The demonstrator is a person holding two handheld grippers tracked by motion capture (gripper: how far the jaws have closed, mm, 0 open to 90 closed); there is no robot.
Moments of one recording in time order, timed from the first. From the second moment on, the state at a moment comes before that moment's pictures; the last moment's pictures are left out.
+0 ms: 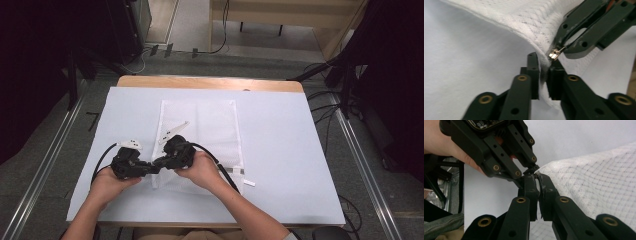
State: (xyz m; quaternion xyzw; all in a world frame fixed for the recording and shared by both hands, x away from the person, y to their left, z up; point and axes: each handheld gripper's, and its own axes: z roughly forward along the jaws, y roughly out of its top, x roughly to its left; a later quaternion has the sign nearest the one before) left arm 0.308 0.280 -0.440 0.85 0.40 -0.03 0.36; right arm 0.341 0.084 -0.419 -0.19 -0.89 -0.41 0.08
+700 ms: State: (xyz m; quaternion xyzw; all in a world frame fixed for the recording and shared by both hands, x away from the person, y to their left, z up) left arm 0.310 0.278 -0.436 0.85 0.41 -0.05 0.34; right arm 0.348 0.078 -0.432 -0.19 -0.89 -0.40 0.08
